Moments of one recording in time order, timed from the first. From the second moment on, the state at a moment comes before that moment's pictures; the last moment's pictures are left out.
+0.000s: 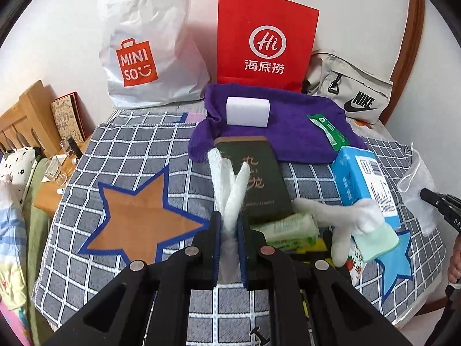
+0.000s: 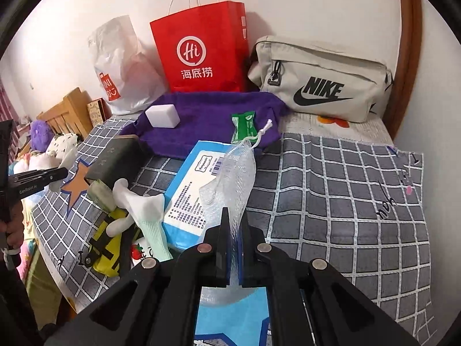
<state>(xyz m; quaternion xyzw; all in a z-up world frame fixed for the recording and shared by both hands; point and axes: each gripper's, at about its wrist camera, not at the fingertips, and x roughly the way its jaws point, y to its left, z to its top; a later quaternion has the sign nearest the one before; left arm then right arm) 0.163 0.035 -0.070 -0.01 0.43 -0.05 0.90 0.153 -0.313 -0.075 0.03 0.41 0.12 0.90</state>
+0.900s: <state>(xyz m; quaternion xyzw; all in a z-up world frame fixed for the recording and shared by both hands) 0.276 0.018 -0.075 -0.03 0.45 -0.06 0.89 0.279 -0.286 -0.055 0.02 0.40 0.13 0.91</state>
